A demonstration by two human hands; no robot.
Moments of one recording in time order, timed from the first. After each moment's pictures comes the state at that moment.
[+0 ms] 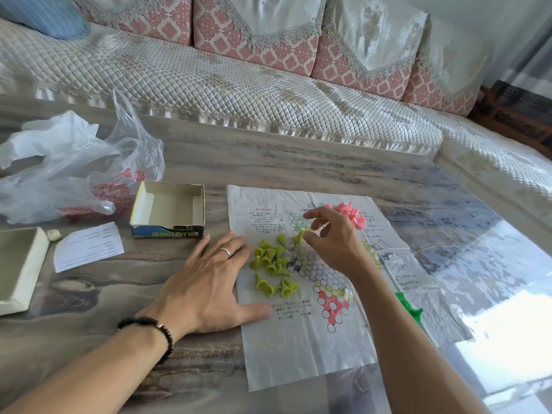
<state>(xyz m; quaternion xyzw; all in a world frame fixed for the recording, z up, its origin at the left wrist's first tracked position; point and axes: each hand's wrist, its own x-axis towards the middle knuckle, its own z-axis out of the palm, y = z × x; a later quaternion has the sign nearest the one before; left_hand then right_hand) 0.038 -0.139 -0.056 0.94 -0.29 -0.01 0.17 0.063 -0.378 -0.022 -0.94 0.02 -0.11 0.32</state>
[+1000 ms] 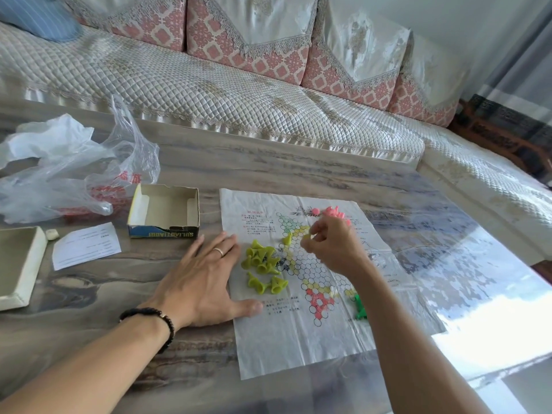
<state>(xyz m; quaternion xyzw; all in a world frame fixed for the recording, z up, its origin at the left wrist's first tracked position) 0.038 -0.139 -0.053 0.94 -0.30 -0.03 0.14 0.043 -0.383 0.000 -0.95 0.08 -0.04 0.29</state>
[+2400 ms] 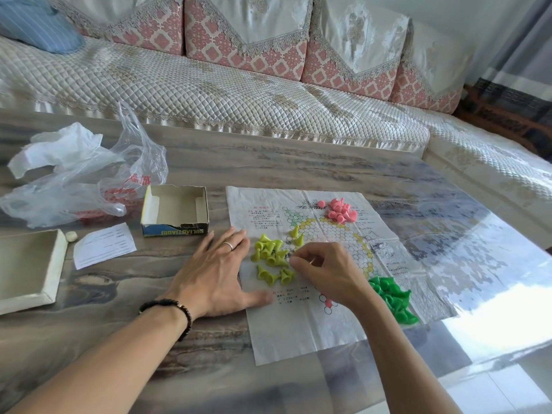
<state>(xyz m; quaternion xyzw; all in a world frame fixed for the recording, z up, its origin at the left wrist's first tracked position) 0.038 -0.138 -0.055 0.94 -0.30 -0.03 0.14 -0.009 -0.350 -0.020 -0.94 0.03 -0.04 0.34</state>
